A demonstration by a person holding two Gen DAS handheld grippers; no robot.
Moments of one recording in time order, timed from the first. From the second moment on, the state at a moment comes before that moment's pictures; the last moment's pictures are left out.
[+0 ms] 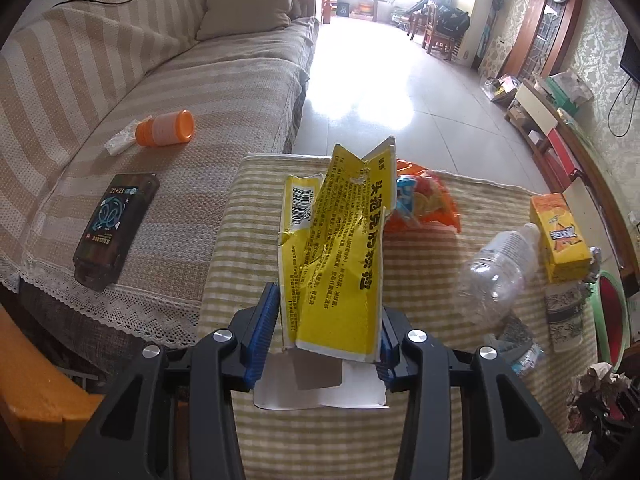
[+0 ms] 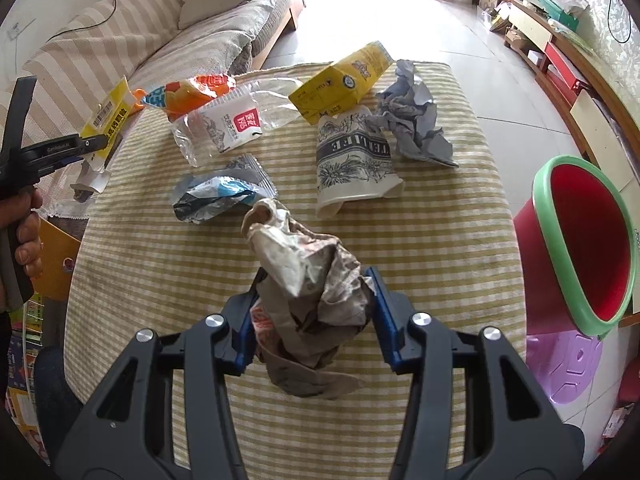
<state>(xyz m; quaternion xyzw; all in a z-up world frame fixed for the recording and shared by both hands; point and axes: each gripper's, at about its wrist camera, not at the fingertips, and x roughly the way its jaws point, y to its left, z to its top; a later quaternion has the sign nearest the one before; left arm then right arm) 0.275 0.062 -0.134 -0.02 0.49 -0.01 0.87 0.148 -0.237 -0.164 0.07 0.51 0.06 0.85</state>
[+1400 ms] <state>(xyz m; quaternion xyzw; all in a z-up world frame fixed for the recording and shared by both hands) 0.175 -0.292 -0.056 0.06 0.44 -0.31 0.84 0.073 -0.504 -0.101 0.20 0.41 -0.09 0.89</state>
